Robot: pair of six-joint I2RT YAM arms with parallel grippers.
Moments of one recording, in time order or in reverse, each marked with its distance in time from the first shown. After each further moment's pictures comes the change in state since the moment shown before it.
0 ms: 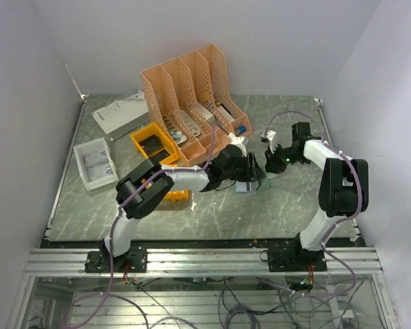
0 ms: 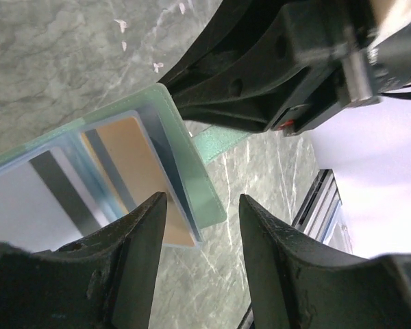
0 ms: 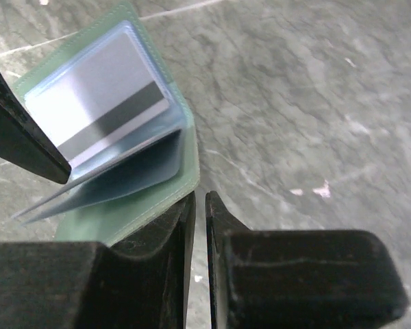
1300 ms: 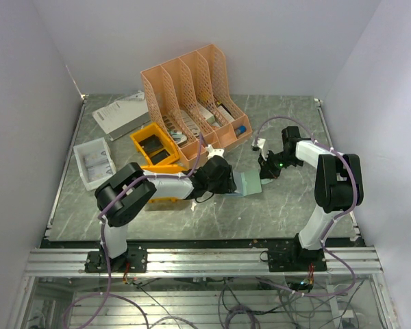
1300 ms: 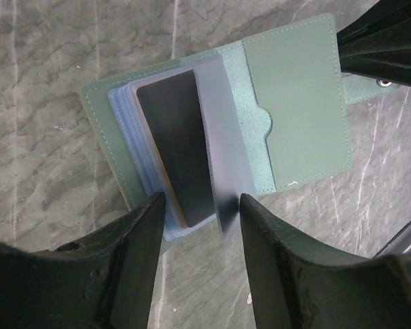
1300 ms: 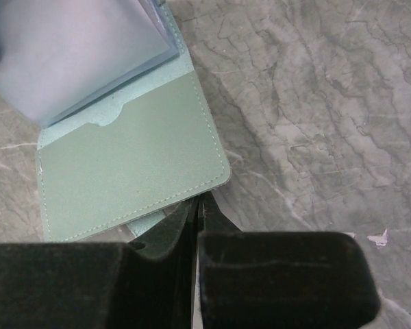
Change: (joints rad) left arm 0.014 -0.178 -0.243 -0.238 -0.216 0.052; right arm 0.061 0.052 -0.011 -0.035 0.027 -0.095
